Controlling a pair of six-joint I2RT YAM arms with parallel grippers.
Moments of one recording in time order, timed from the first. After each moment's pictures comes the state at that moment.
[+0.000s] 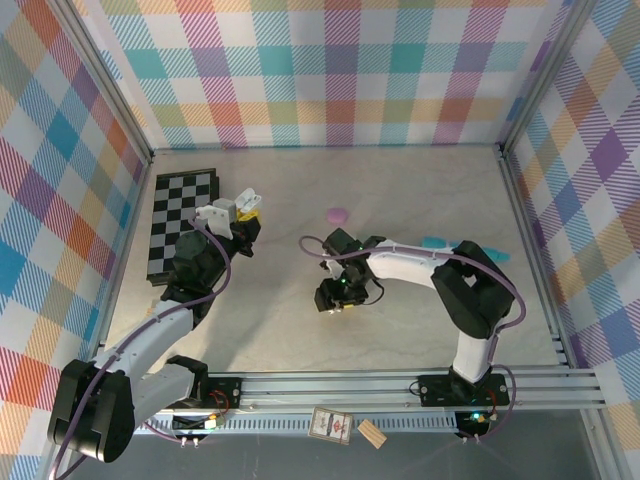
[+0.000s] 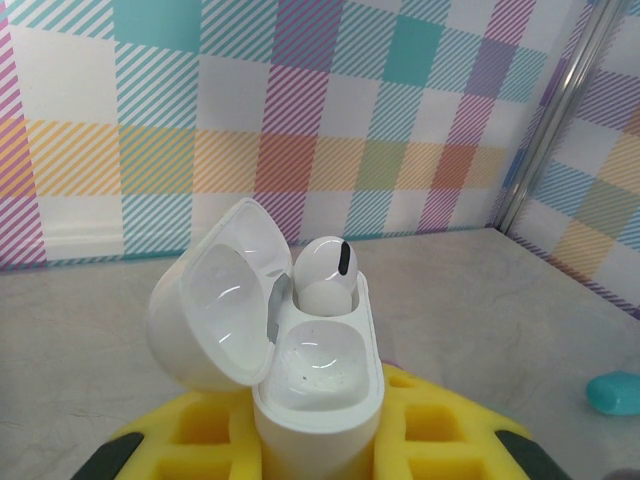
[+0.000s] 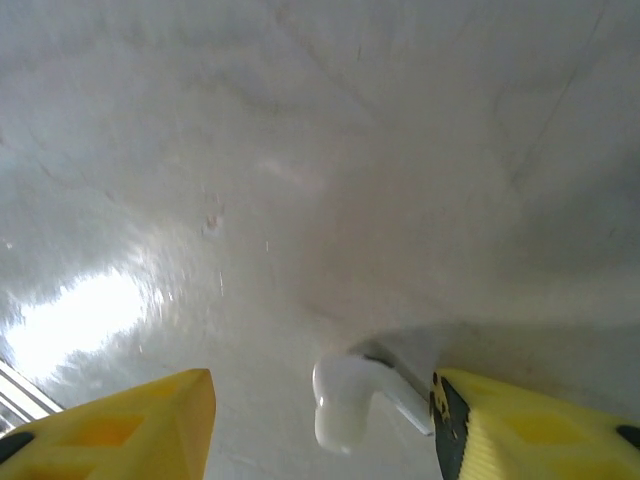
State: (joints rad) left arm -0.28 1.02 0.46 0.54 0.19 -0.18; right arm 0.83 1.81 1.10 -0.65 -0.39 0.47
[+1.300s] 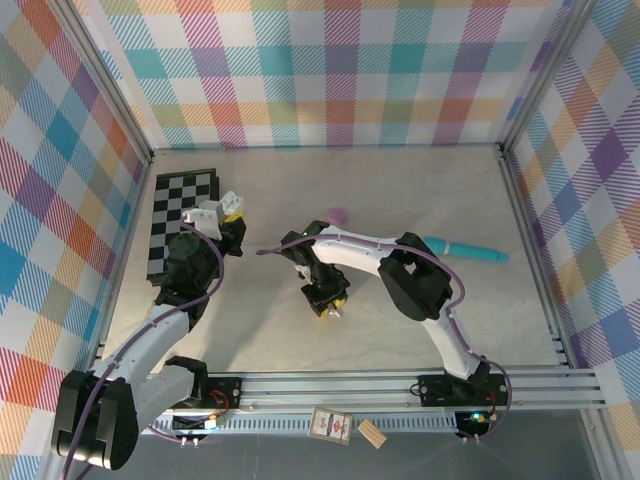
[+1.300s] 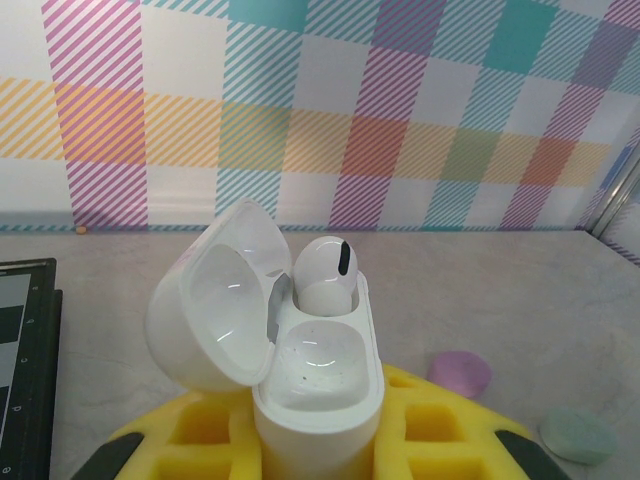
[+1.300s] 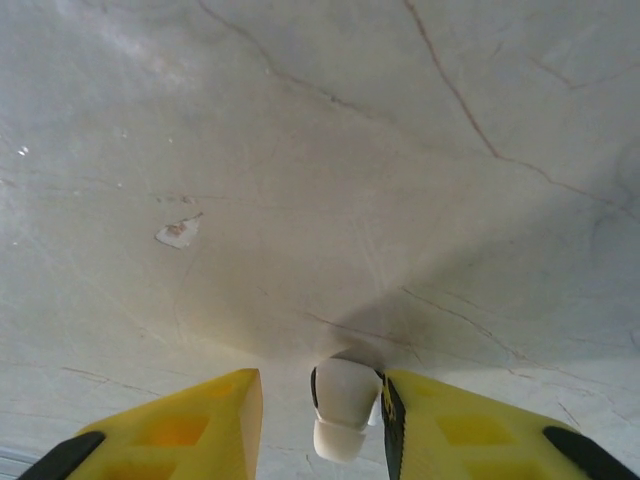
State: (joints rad) left arm -0.21 0.98 0.44 0.46 0.09 -0.18; right arm 0.94 2.20 1.70 -1.31 -0.14 0.30
